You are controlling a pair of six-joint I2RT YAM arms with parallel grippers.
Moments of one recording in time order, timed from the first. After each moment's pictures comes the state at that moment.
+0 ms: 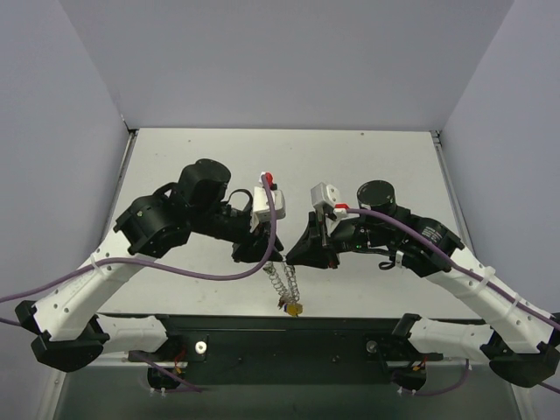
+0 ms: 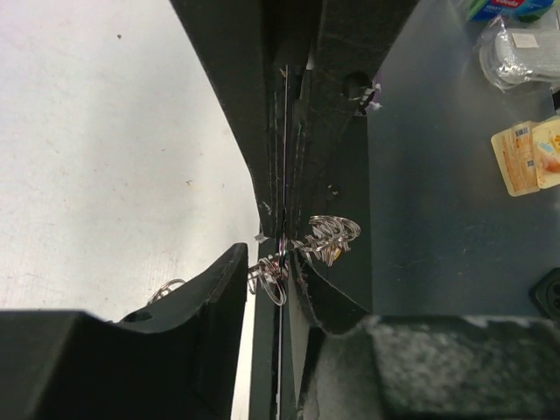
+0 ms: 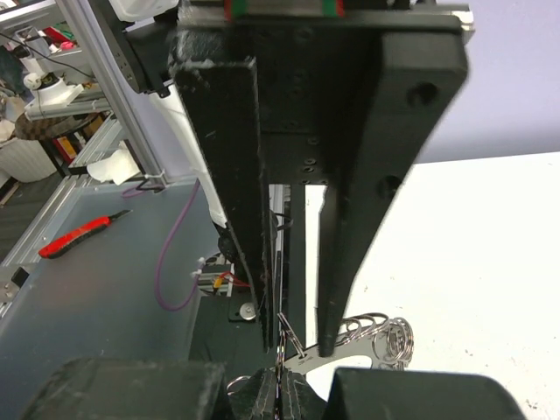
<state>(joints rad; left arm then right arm) -0.89 1.21 1.58 -0.94 0.64 0.17 0.88 1.05 1.26 -0.57 -0.67 -0.11</state>
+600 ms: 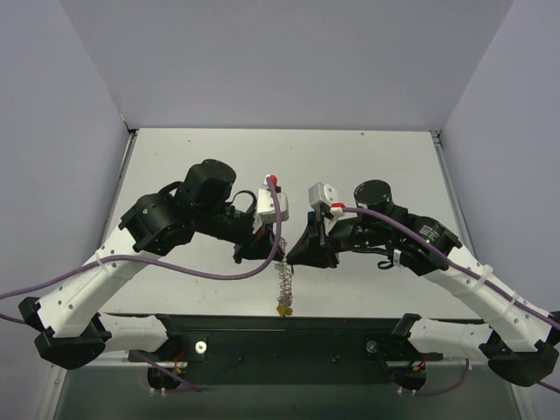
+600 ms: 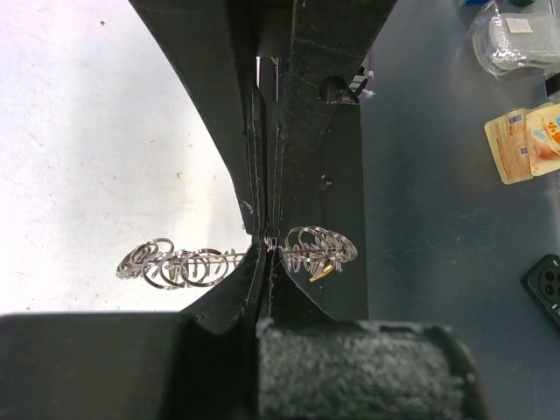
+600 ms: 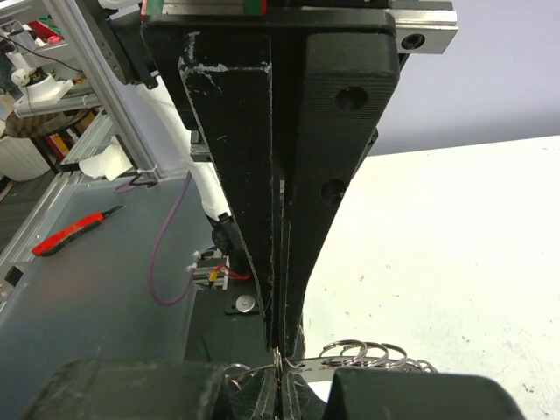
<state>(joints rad) -0.90 1.23 1.60 -0.98 0.66 0.20 0.88 1.06 1.26 -0.60 -0.66 -0.11</state>
